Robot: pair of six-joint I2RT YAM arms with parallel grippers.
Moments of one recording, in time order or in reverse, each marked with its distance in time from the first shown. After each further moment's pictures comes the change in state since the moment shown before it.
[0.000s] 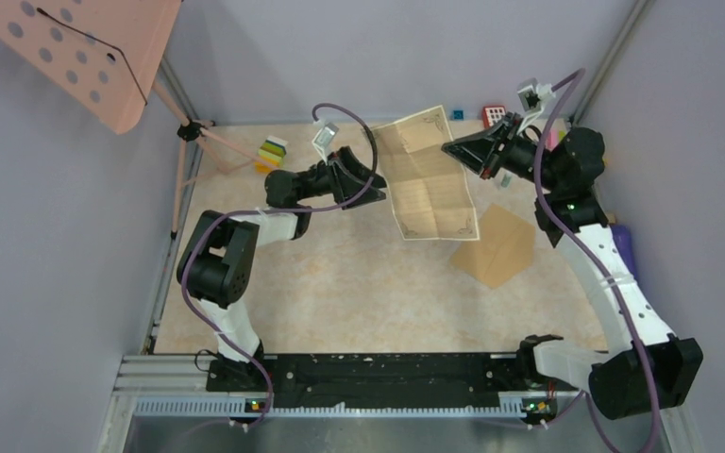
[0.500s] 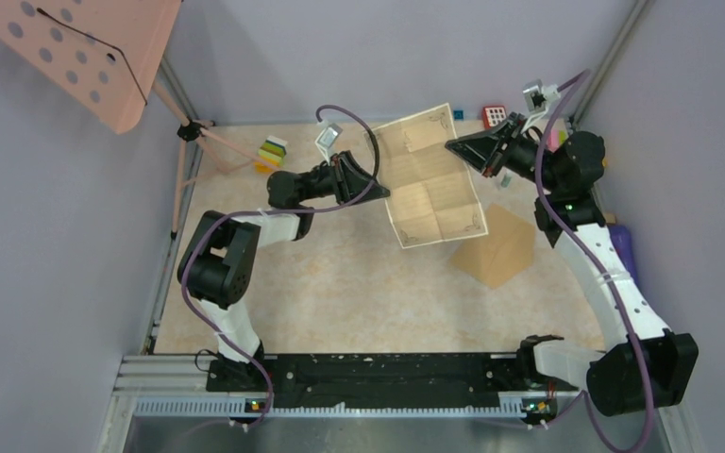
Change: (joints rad) left arm -0.021 -0.001 0.000 0.003 -0.010 -0.043; right arm -0.031 0.014 -0.052 0.104 0.009 0.086
